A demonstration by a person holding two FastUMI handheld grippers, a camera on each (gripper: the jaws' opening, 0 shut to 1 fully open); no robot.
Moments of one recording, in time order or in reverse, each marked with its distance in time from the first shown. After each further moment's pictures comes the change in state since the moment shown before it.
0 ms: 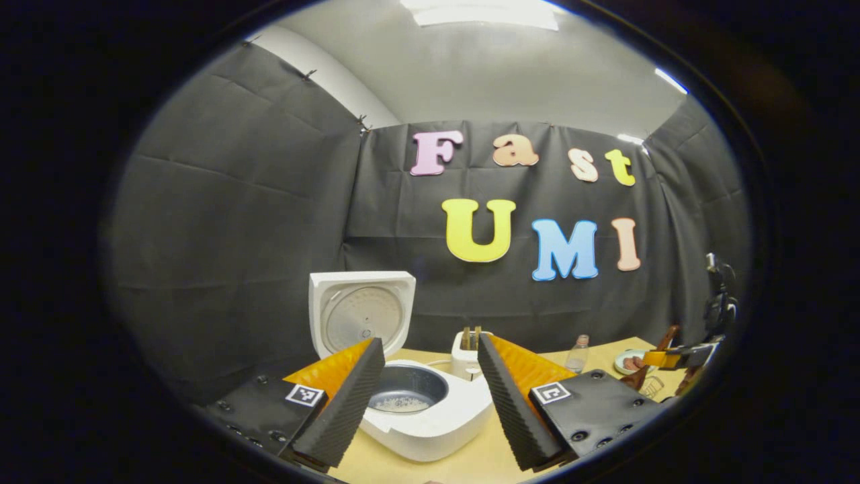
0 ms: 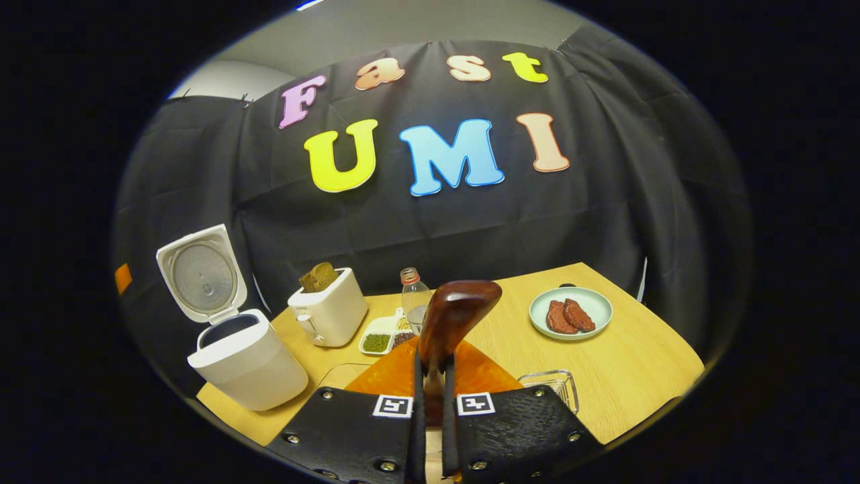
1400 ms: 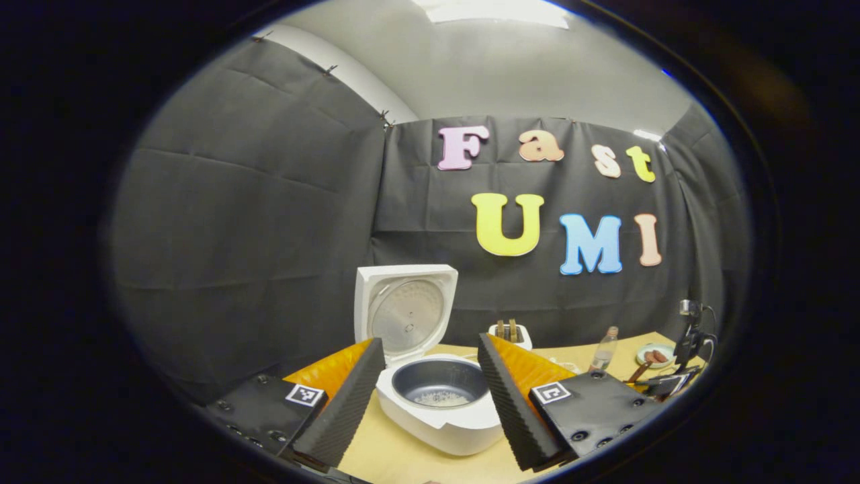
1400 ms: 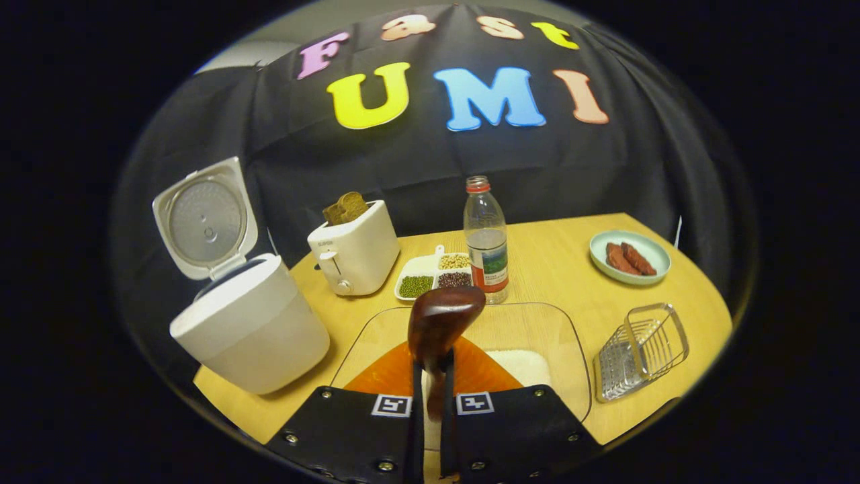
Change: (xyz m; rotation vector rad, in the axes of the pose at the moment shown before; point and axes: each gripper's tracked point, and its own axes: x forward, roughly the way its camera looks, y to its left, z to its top) left arm -0.009 0.065 -0.003 0.003 0.020 0.076; right arm 0.040 0.074 -0.086 0.178 0.206 0.094
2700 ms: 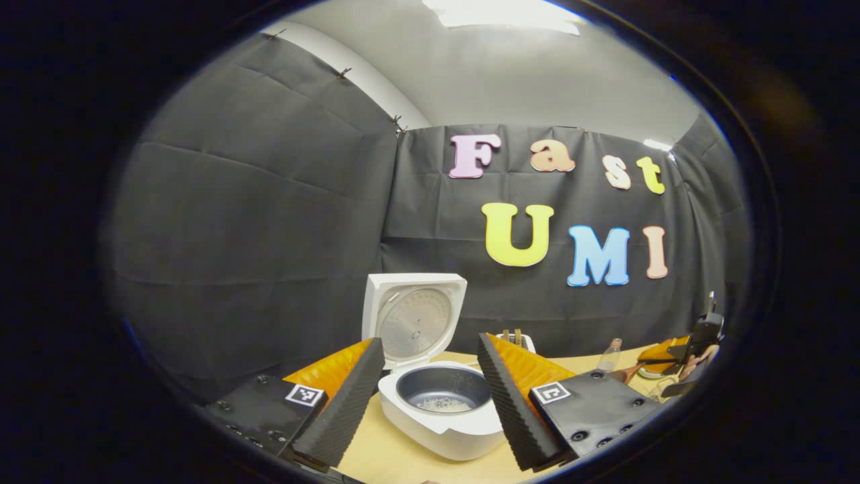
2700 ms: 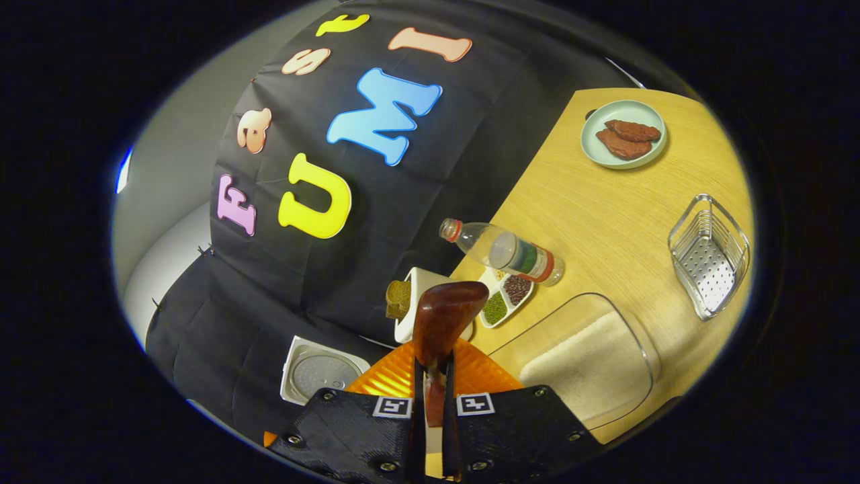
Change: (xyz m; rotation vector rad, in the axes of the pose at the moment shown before) left arm -0.004 0.018 0.007 -0.036 -0.025 0.045; right arm -0.028 0.040 0.108 0.671 -0.018 0.330
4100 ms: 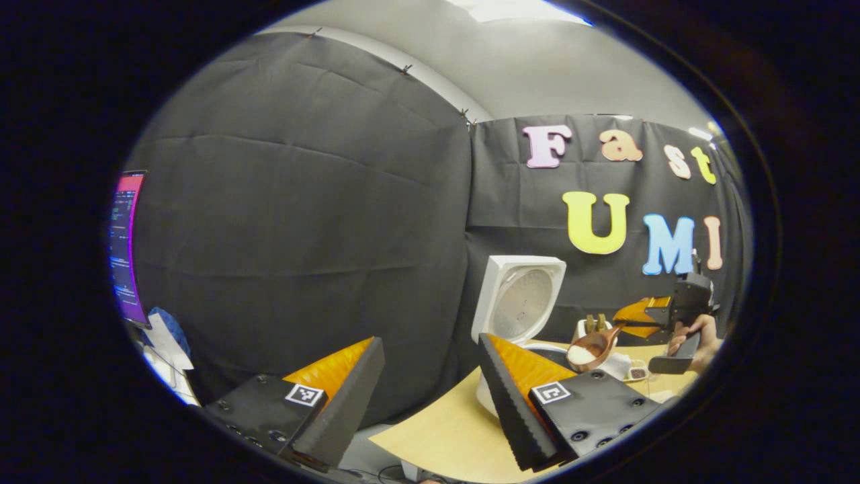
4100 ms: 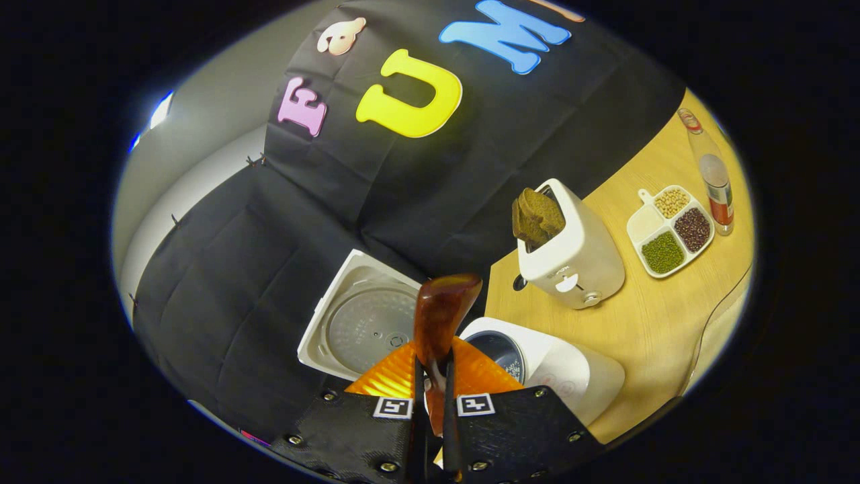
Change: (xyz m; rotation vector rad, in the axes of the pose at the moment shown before) left arm -0.061 0.147 -0.025 0.013 0.049 0.317; right arm 0.149 0.160 -0.175 -0.248 0.249 0.199
